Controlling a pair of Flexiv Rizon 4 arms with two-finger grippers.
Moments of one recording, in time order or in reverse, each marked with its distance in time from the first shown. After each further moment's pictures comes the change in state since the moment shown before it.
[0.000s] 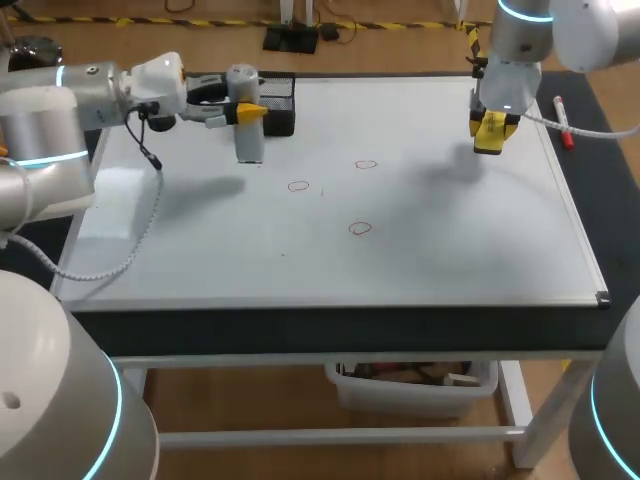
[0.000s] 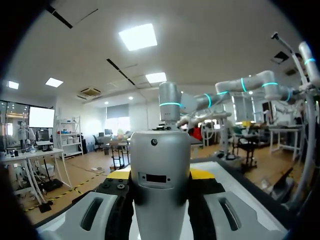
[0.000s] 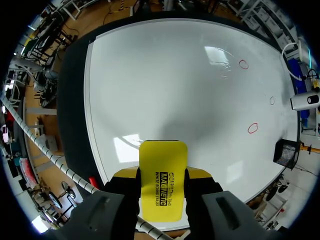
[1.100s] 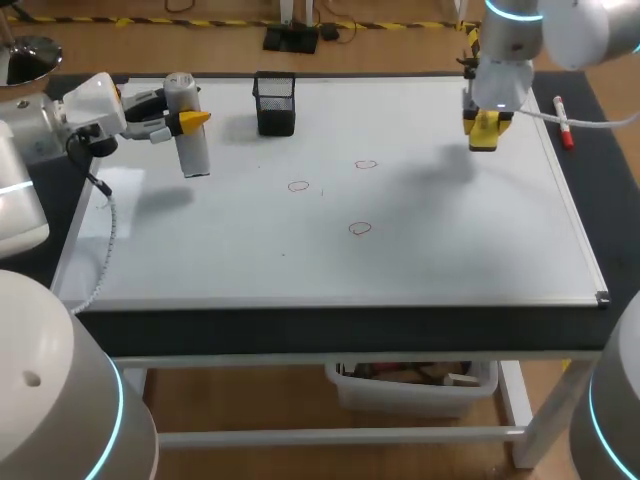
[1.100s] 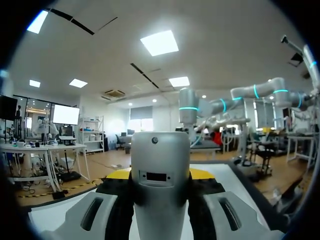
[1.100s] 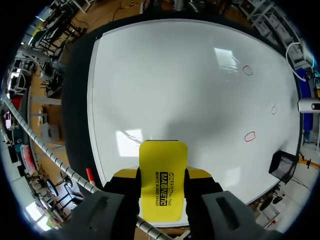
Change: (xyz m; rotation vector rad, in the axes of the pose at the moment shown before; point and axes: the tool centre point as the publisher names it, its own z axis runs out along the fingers) left arm 0.003 -0.004 -0.092 0.026 -0.211 -0.042; right arm -0.022 0.006 -0.010 0.025 0.039 -0.097
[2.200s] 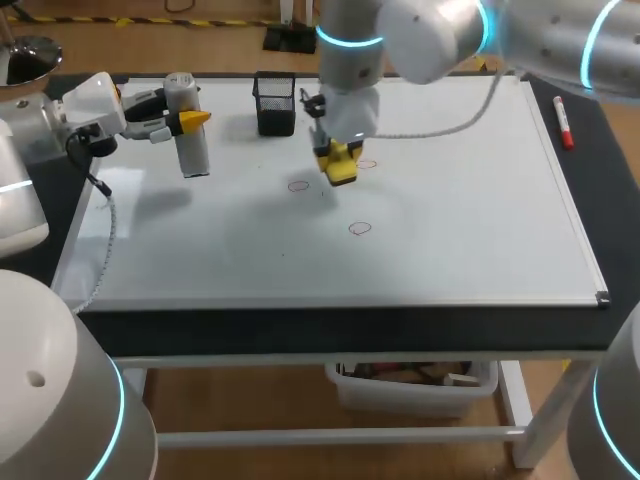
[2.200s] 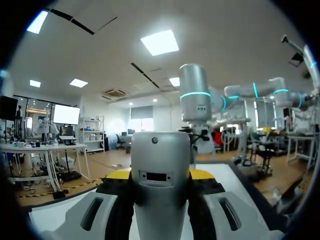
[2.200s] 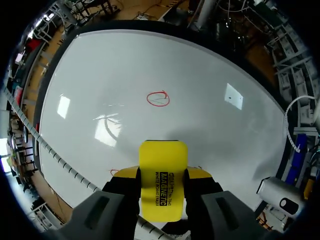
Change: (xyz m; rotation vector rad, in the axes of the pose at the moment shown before) left arm 0.001 -0.002 0.000 -0.004 -0.004 0.000; right arm -0.259 0.099 0.002 -0.069 -0.049 -0.438
